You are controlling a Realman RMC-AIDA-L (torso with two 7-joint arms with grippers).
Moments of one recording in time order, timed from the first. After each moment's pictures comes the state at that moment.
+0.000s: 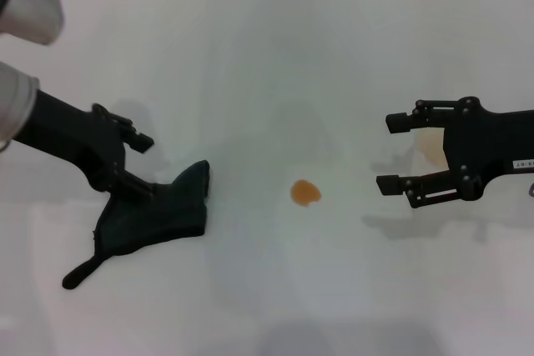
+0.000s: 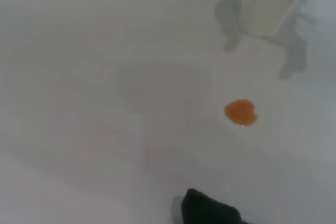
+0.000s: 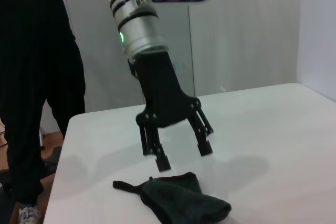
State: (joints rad) left arm -0.70 -2.04 0.94 1.05 2.50 1.70 -1.77; right arm 0.29 2.01 -1.18 -1.21 -1.73 -1.56 1.58
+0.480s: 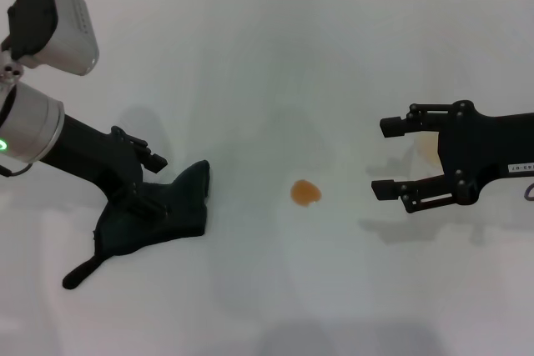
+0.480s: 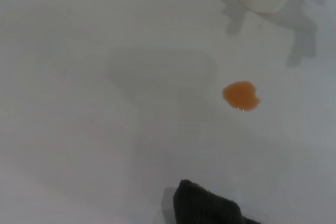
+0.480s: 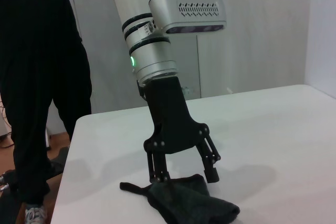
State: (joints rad) left arm -0.70 -2.07 0.97 0.97 2.53 1.62 -1.76; right arm 0.29 2.01 -1.20 -1.21 -1.72 -1.55 1.58
